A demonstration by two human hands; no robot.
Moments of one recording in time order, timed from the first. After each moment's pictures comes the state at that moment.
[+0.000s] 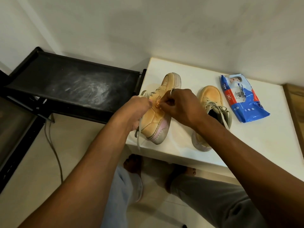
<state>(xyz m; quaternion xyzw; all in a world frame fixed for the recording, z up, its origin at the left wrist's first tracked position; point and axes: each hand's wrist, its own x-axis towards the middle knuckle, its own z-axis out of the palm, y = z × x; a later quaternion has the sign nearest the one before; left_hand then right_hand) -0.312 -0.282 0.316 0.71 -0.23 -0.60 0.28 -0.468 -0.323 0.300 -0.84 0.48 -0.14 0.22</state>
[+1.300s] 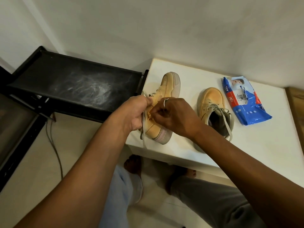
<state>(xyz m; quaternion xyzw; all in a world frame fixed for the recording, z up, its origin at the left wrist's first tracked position) -0.302 -0.281 0.314 0.65 -0.14 -0.68 0.33 -0.456 -0.299 0.295 -0.87 0.38 -0.17 0.26</state>
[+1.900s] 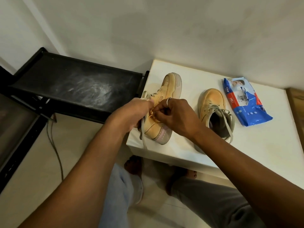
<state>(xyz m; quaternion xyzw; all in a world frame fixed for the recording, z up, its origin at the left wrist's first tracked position) -0.296 -0.283 0.310 0.71 -0.30 -0.59 0.23 -0.454 -0.302 0.290 -0.81 0.46 -0.16 0.33</state>
